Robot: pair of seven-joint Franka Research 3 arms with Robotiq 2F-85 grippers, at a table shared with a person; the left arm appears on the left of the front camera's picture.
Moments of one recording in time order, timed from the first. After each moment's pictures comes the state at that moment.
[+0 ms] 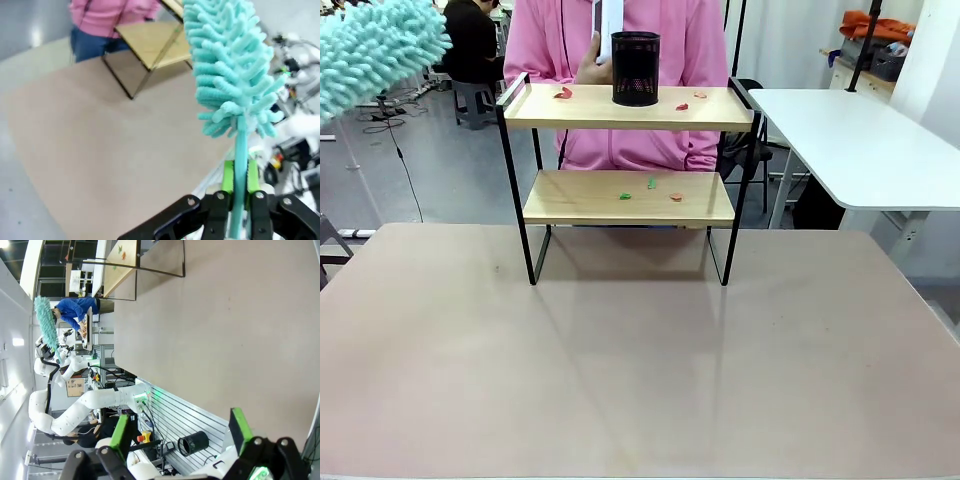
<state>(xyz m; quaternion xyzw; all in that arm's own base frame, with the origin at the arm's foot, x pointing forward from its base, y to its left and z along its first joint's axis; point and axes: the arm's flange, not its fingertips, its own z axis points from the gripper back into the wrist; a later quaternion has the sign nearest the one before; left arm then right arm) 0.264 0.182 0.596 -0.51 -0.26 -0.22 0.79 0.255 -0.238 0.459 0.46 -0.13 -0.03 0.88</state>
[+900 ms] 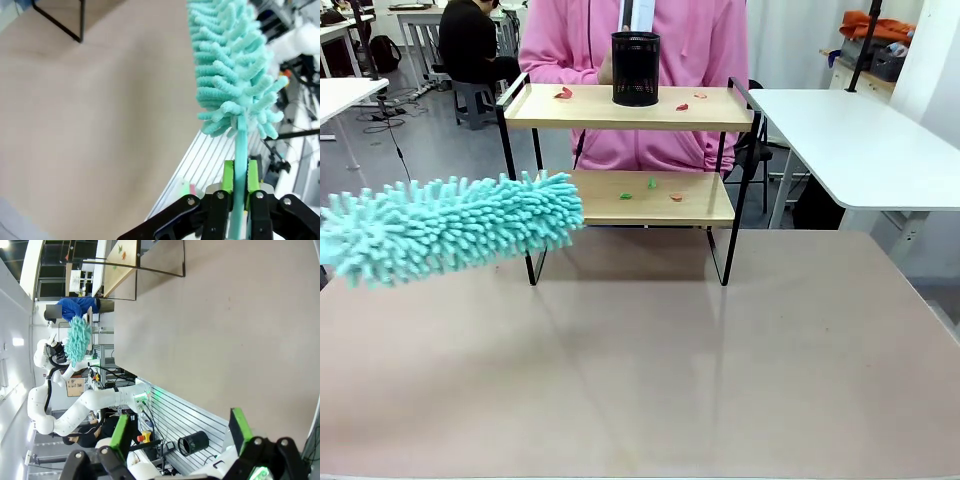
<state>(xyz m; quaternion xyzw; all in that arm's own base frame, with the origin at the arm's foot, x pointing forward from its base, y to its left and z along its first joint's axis) 0.297 0.054 0.527 -0.44 -0.07 -0.34 0.83 0.255 -0.238 0.459 0.46 -0.13 -0.03 0.88</state>
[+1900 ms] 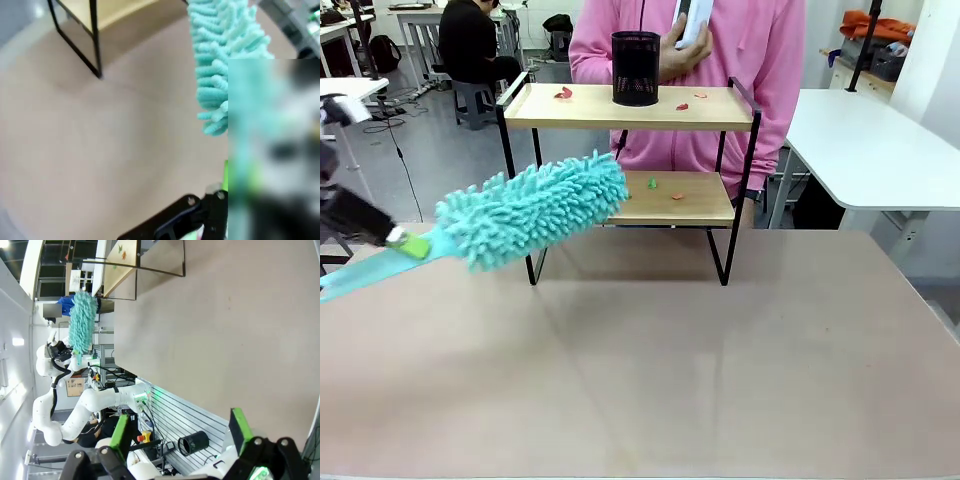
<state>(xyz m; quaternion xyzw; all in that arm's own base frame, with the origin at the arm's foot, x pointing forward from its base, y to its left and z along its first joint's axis) 0.297 -0.043 0.519 -0.38 -0.18 -0.29 0.86 0.254 -0.238 0.459 0.46 -0.13 -0.03 0.88</state>
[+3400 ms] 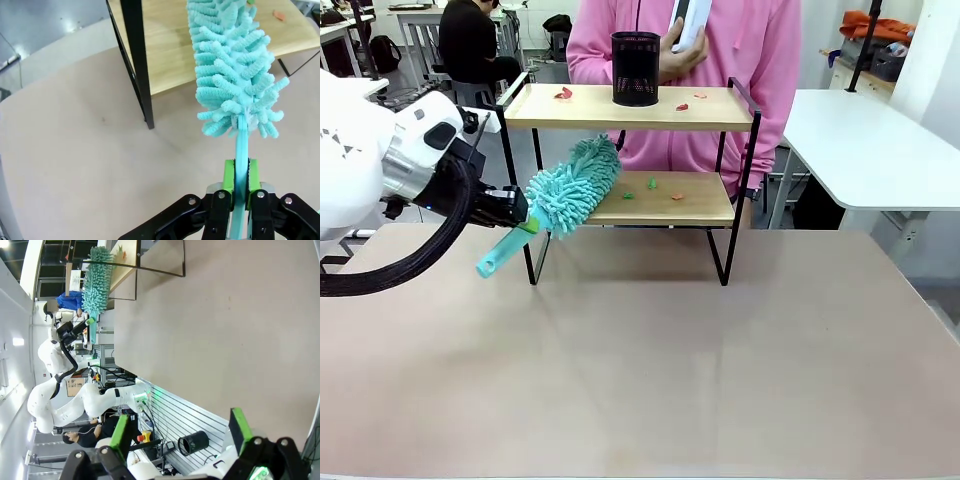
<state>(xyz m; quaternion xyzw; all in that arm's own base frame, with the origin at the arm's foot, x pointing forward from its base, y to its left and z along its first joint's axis) 0.370 -0.160 0.472 -0.25 -0.29 -0.14 0.91 0.254 -0.238 0.459 0.46 -0.13 -0.03 0.88</state>
